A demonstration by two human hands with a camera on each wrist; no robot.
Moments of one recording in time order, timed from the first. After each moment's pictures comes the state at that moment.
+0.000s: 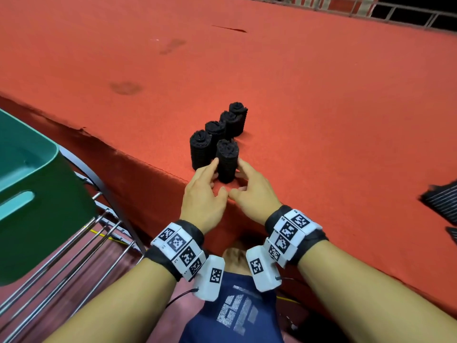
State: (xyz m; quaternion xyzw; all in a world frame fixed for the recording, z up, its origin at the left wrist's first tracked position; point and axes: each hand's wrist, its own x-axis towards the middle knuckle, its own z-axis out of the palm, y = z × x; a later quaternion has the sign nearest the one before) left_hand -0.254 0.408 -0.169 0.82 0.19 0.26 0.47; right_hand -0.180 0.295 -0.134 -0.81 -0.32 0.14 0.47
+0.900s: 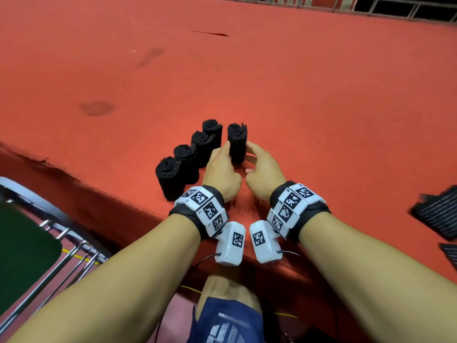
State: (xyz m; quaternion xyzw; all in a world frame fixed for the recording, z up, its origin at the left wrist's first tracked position) left_hand -0.108 0.395 -0.130 0.83 0.18 0.14 0.50; right_hand -0.053 0.292 -0.122 -0.83 -0.25 0.11 0.48
